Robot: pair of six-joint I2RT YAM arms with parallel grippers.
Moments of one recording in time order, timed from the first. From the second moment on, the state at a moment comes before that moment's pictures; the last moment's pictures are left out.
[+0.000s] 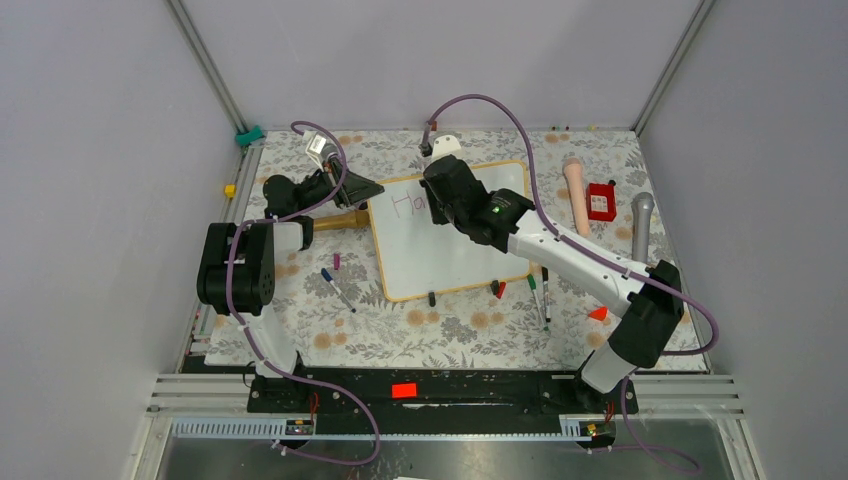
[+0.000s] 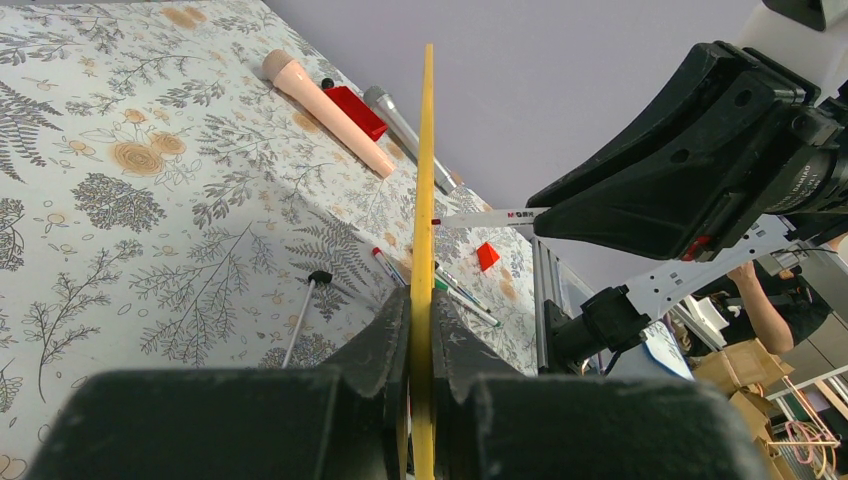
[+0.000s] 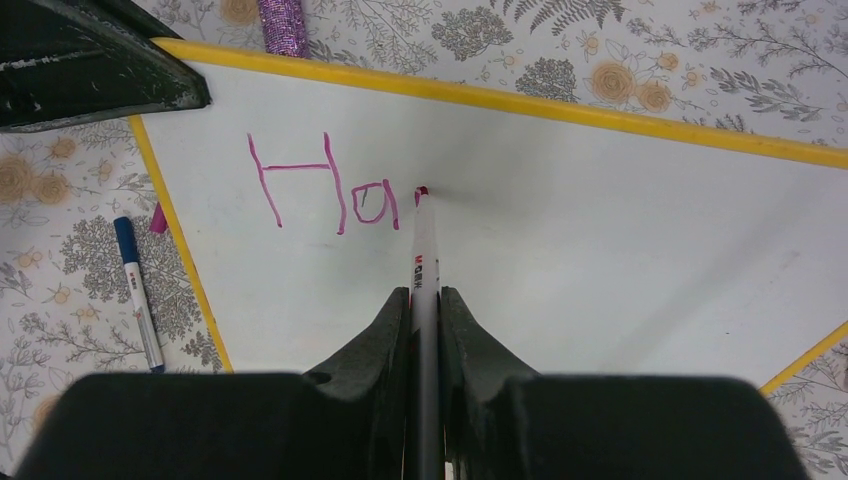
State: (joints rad) left arm -0.01 1.83 0.88 1.38 1.20 -1.09; right arm 0.88 1.62 1.53 -0.54 0.42 0.28
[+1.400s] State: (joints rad) left arm -0.01 1.83 0.88 1.38 1.20 -1.08; right arm 0.88 1.60 1.48 -0.56 0.42 0.33
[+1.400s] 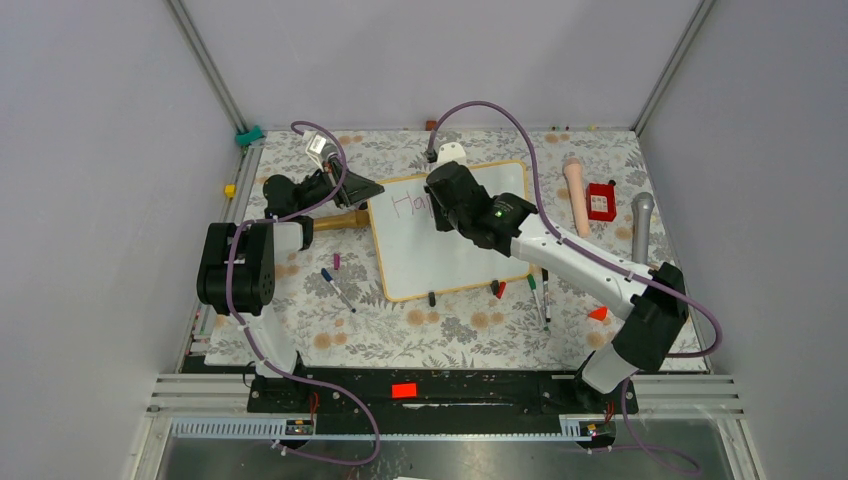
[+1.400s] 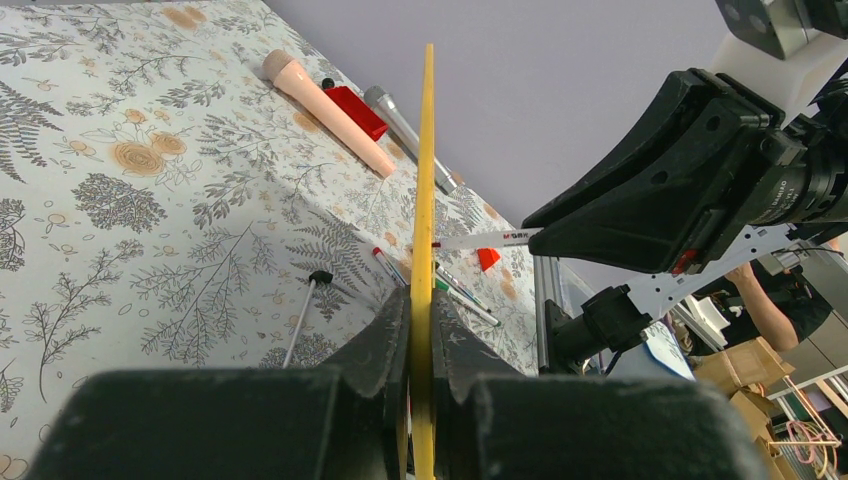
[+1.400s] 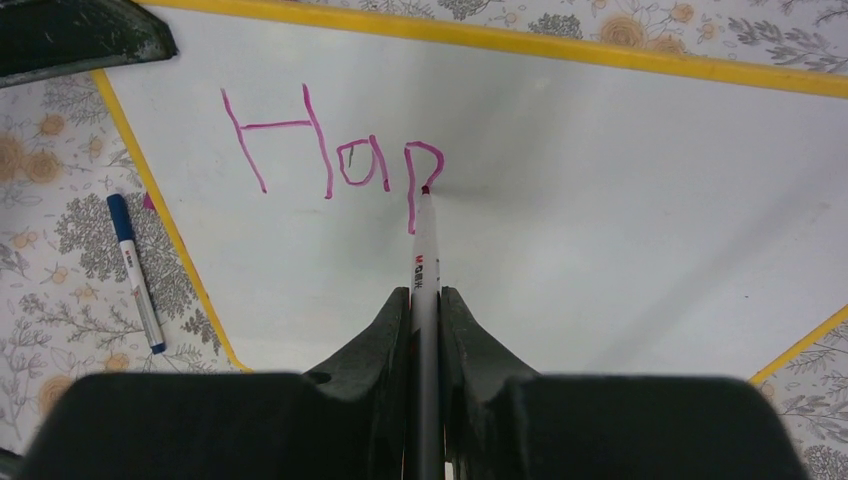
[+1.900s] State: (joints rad) left arm -0.01 1.83 0.88 1.38 1.20 -1.08; right arm 0.87 1.58 1.46 -0.54 0.36 0.33
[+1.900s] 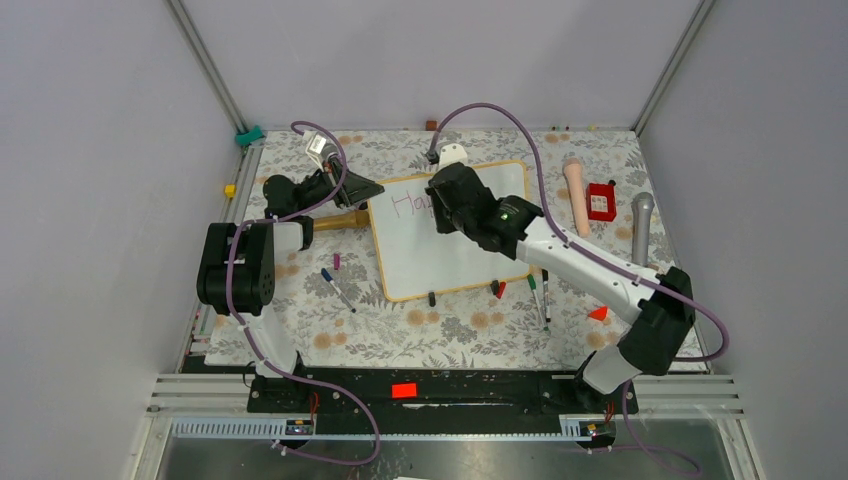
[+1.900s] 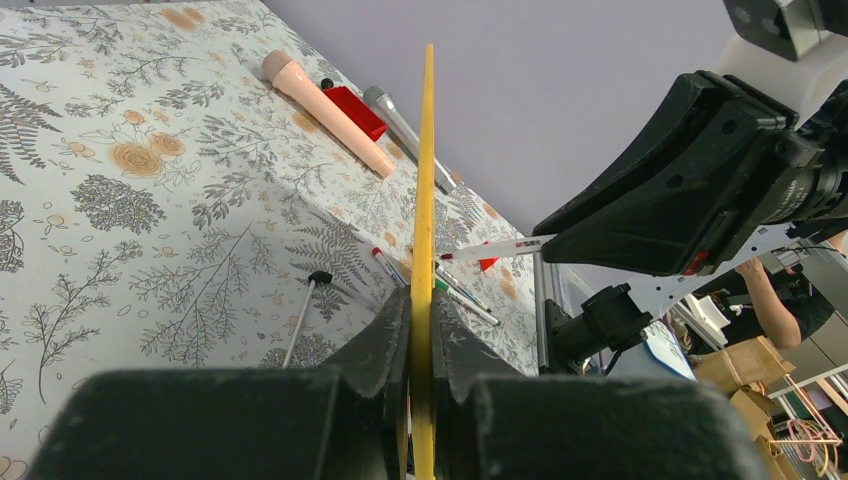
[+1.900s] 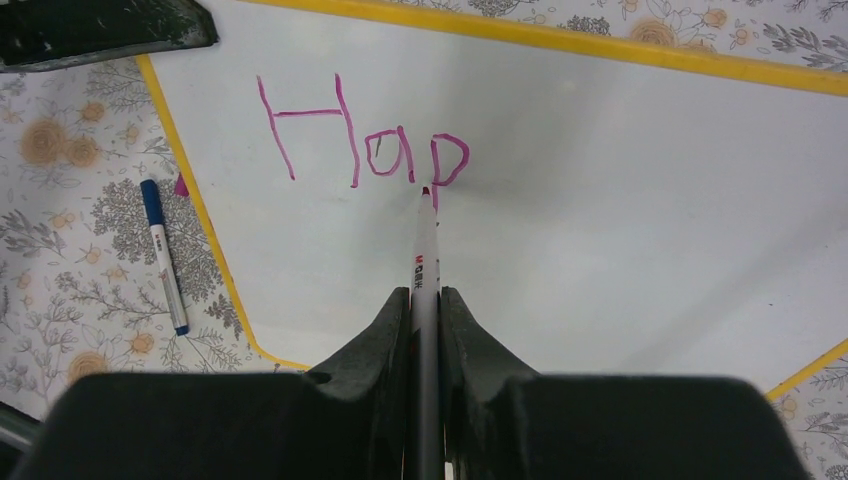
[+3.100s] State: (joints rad) left arm -0.01 1.83 0.88 1.38 1.20 -1.08; right arm 0.83 1.56 1.49 -0.54 0.40 0.30
